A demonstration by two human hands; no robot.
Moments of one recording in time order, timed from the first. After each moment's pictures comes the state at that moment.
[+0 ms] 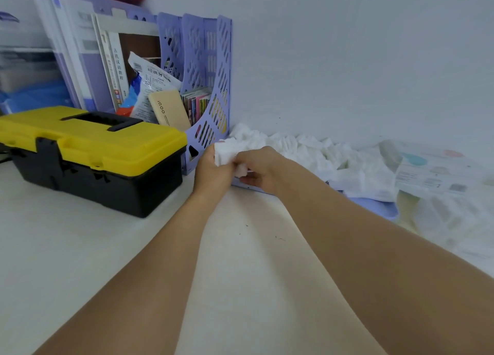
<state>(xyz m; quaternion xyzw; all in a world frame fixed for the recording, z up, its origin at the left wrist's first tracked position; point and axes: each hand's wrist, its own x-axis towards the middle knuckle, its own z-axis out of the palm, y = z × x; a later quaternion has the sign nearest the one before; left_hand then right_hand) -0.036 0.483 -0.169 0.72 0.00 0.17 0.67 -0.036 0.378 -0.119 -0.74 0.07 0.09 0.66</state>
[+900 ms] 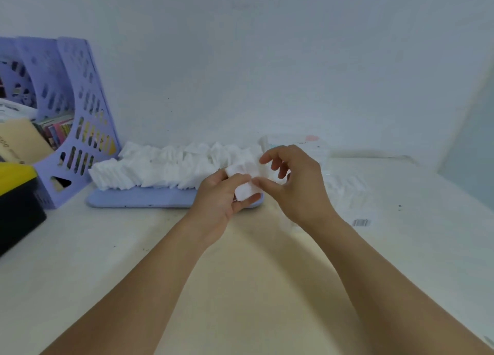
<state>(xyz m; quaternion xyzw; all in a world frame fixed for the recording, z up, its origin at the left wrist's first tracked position) -0.142 0.272 -0.133 0.54 -0.10 -0.15 0.82 -0.187 0.123 -0.126 -0.85 -0.04 -0.36 0.39</state>
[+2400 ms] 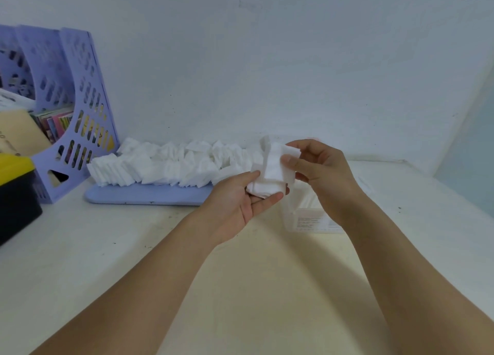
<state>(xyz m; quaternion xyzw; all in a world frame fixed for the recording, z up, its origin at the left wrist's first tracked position) -0.146 0.267 -0.127 0.43 -0.12 -0.33 0.83 -0.196 0.099 -0.106 -0.71 0.00 -0.23 0.67</state>
